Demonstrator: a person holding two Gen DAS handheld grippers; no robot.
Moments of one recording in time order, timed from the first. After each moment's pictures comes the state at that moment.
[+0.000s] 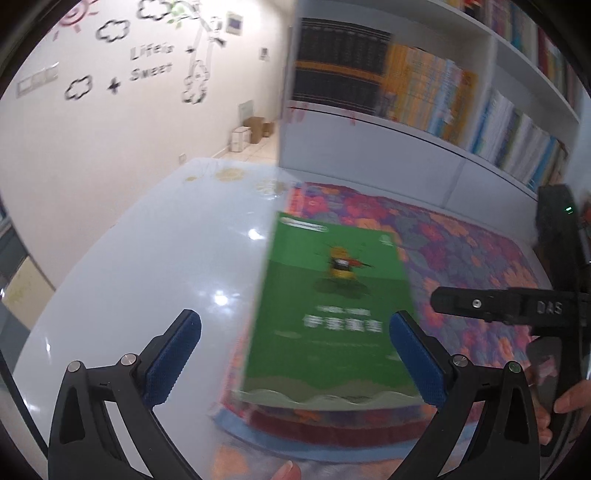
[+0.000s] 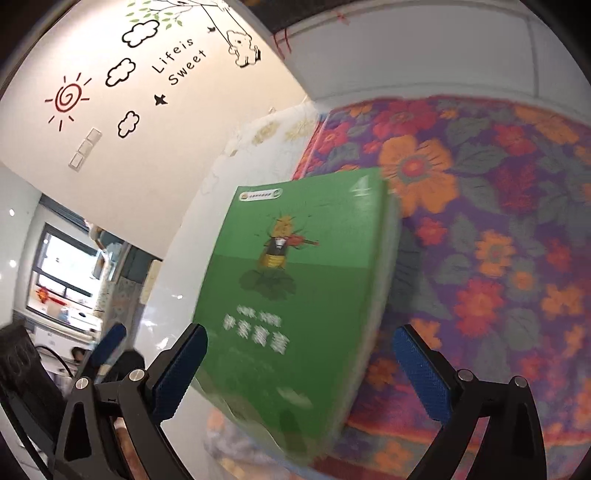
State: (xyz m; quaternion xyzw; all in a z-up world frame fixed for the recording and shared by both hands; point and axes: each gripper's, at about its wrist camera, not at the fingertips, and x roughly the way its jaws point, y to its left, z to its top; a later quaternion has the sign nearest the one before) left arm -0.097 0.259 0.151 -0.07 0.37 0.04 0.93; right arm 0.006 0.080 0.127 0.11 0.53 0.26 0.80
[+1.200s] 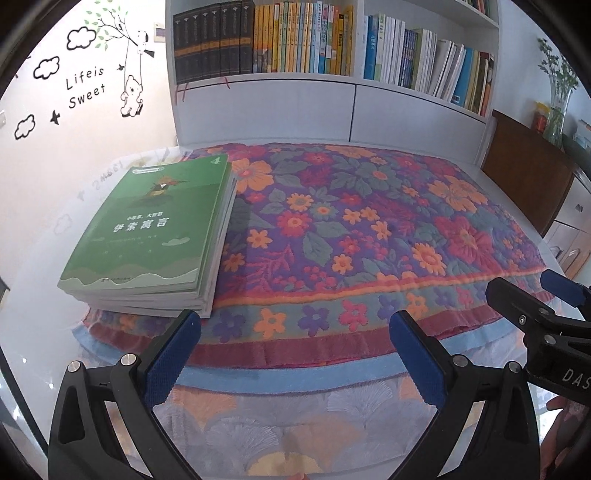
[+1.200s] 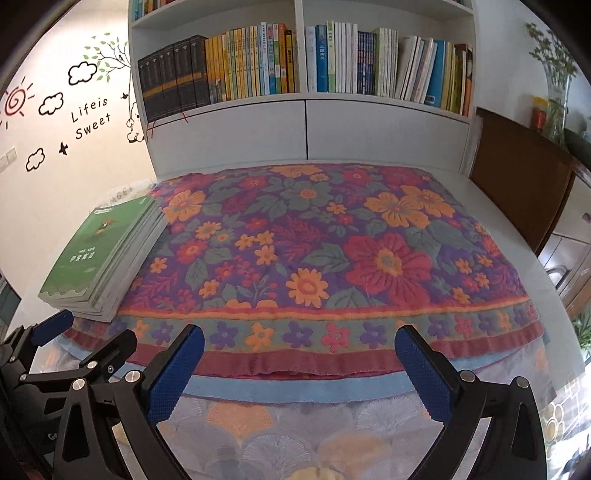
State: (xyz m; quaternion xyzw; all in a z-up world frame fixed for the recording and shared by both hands) left arm -0.157 0.077 0.094 0.00 0.39 -0.03 0.92; right arm -0.177 -0.092 0.129 0.02 0.39 -0.02 0.92
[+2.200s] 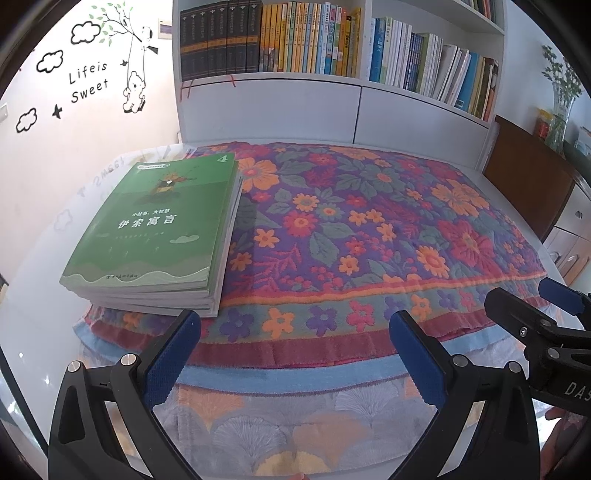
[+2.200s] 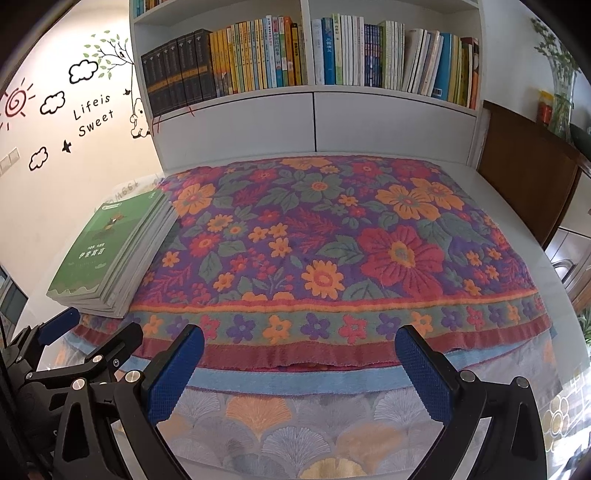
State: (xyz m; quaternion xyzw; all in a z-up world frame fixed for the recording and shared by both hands) left arm -0.155 0.086 0.093 -0.01 0.39 -0.03 0.92; right arm -0.175 -0.080 0.131 0.02 0.41 -0.01 0.91
